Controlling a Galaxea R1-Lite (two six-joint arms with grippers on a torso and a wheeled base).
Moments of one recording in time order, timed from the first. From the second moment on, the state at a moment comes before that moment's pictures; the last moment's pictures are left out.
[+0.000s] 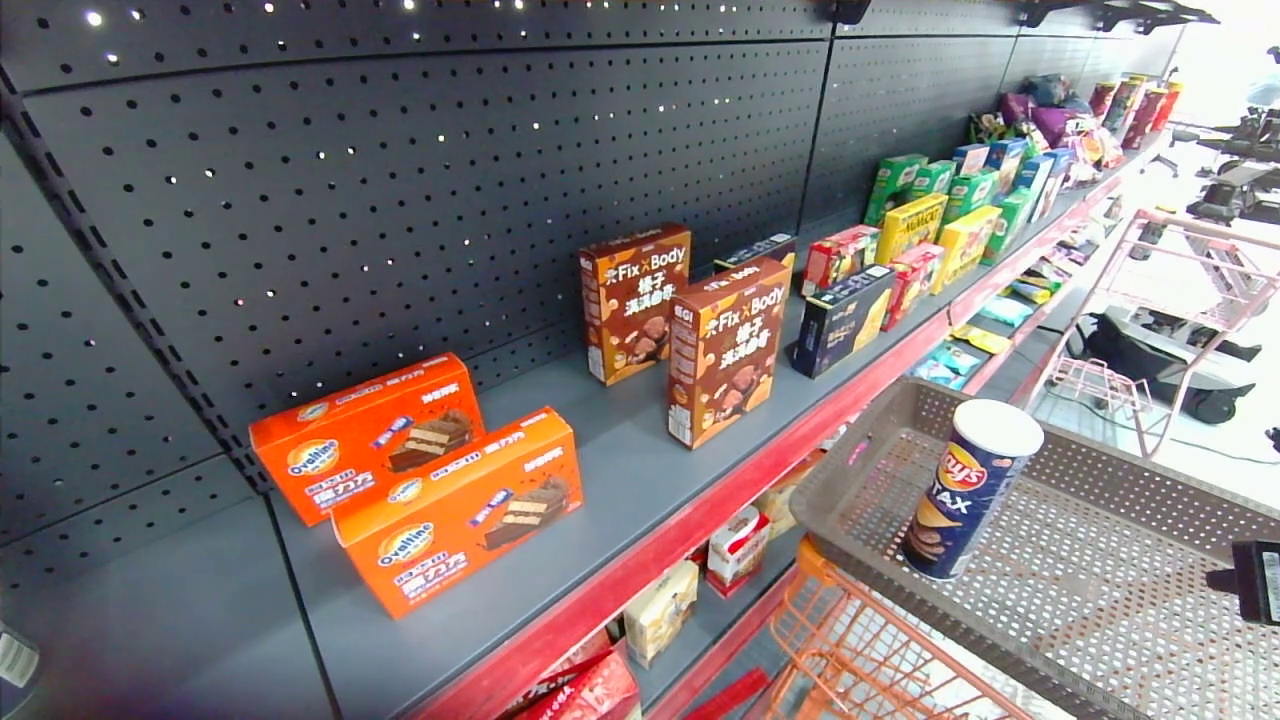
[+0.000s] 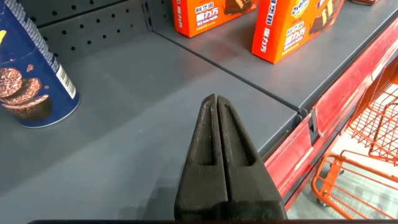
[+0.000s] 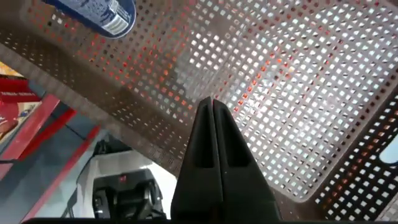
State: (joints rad) left arm 0.00 0.00 0.00 0.00 -0.01 0.01; right arm -0.19 1.28 -0.69 0.19 0.01 -0.01
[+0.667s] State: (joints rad) left arm 0.00 0.00 0.00 0.00 -0.01 0.01; right arm -0.11 1.33 -0.61 -0.03 0.11 -0.06
